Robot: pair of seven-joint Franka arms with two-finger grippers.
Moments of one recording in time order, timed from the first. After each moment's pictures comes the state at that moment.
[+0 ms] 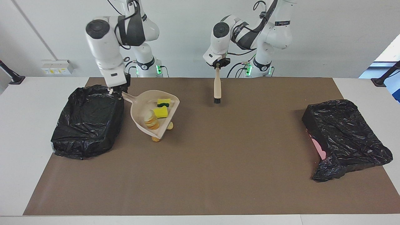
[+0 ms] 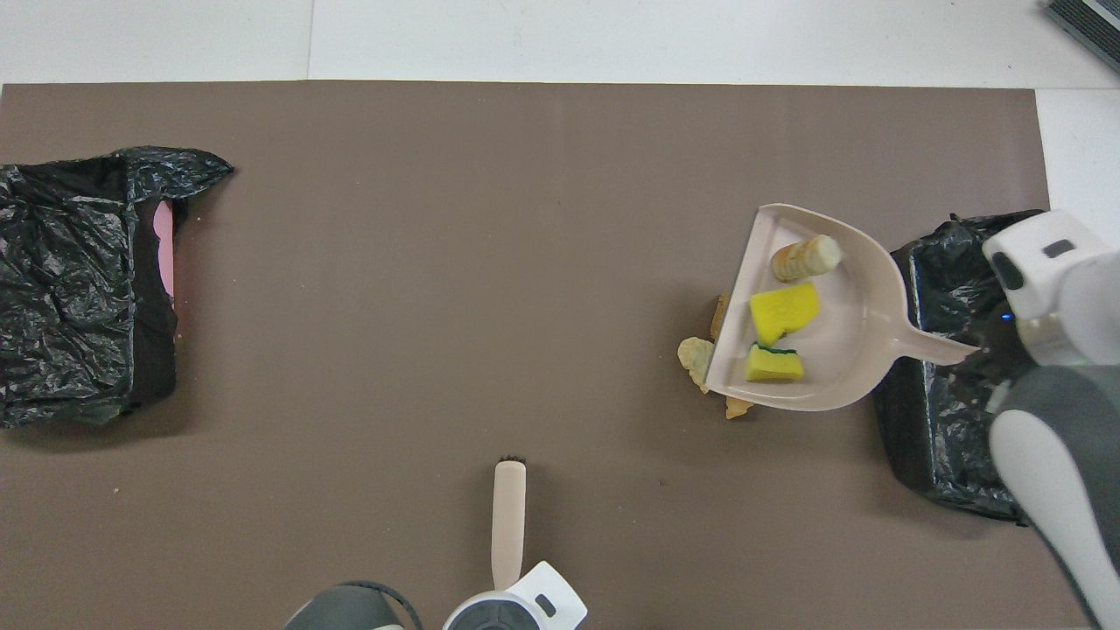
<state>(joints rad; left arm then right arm) -0.98 -0.27 -0.08 -2.47 -0.31 1.95 -0.78 -0.04 -0.15 0.00 -1.96 -0.10 1.76 -1.17</state>
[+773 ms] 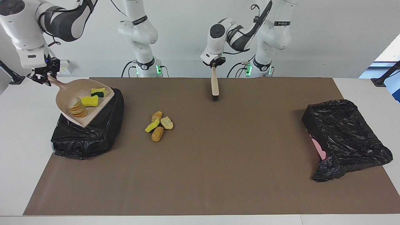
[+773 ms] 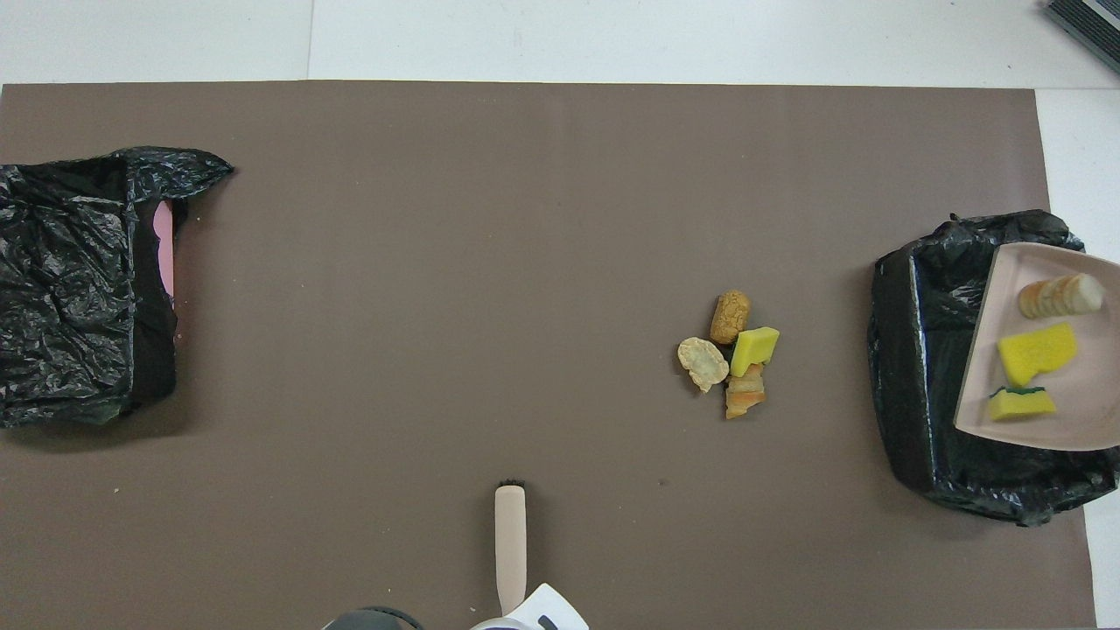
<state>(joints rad) -1.04 -0.26 -0.06 -2.54 -0.37 2.05 -0.84 -0.40 -0.12 -0.04 -1.95 -0.37 1.91 -1.58</state>
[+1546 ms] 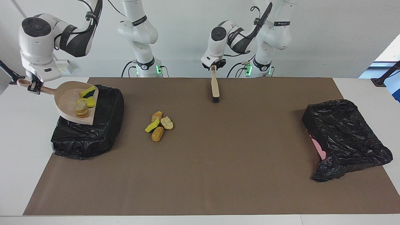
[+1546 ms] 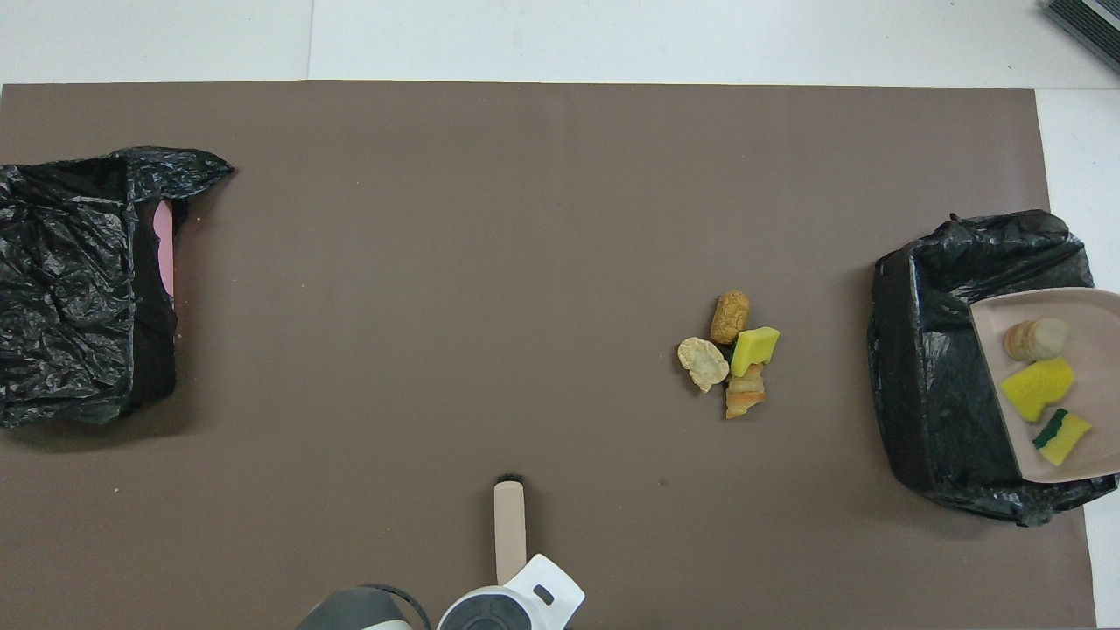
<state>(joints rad) -0.98 -0.22 -0.05 -2.50 -0.36 2.08 -0.83 -0.36 -0.08 -0.02 -1.99 -0.62 2.07 -1.84</state>
